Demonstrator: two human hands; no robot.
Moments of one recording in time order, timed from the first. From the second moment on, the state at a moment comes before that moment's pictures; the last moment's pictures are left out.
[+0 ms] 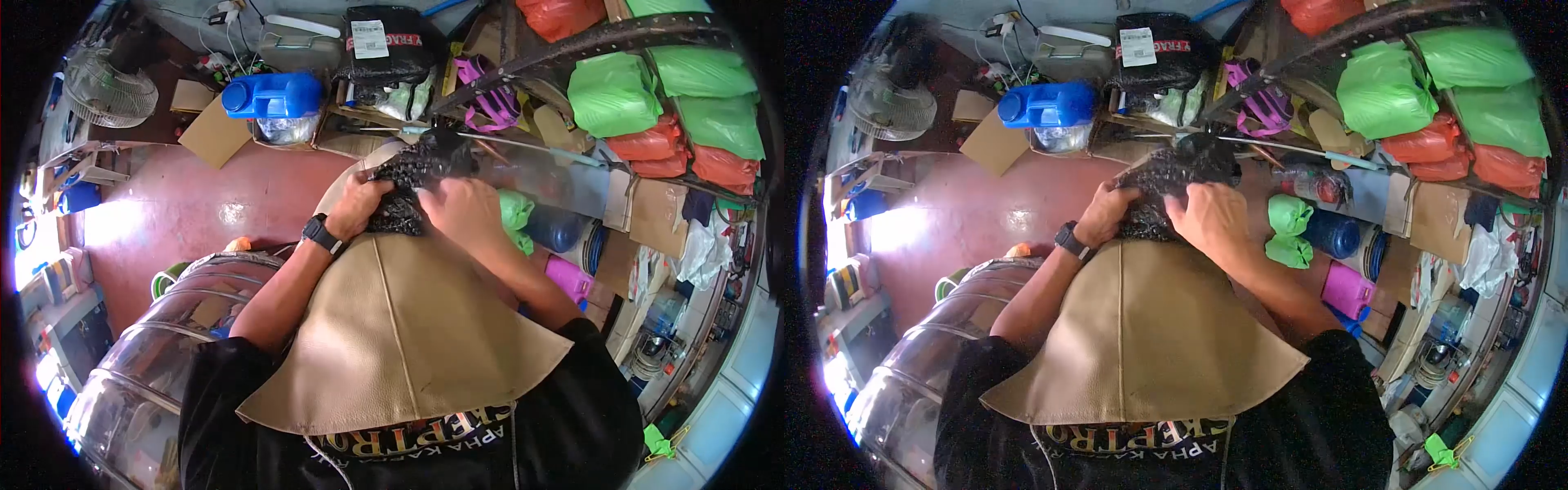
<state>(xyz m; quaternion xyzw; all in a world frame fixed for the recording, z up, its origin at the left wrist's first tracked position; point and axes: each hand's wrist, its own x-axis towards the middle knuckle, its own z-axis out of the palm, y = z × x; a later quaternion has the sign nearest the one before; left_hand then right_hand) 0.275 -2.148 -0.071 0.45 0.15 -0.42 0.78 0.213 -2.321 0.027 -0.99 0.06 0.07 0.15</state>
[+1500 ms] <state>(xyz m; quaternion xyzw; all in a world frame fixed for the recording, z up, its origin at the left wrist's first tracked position) 0.288 -2.232 -0.072 0.68 0.17 -0.24 0.67 0.335 -2.538 0.079 -0.99 0.05 0.04 0.10</state>
